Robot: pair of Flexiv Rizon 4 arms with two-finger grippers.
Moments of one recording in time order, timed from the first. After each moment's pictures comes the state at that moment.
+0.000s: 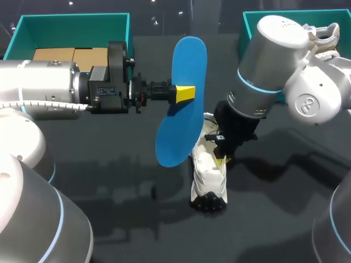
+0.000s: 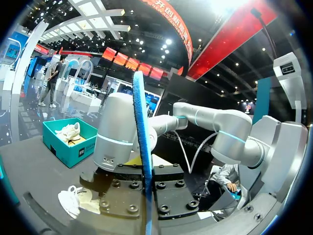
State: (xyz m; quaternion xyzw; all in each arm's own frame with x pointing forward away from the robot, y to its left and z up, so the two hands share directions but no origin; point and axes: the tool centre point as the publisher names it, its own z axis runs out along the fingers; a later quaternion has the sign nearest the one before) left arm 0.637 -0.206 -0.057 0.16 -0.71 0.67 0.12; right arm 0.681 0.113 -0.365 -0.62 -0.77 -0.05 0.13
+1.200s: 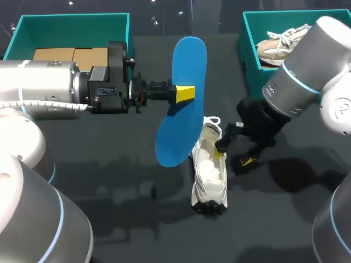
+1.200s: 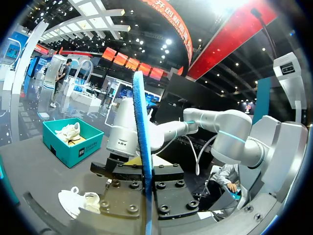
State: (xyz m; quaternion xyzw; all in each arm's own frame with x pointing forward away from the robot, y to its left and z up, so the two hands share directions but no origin) left arm 0.637 -0.206 -0.057 0.16 -0.71 0.67 0.12; right arm 0.672 0.092 -0.334 -0.62 -0.74 -0.14 0.22
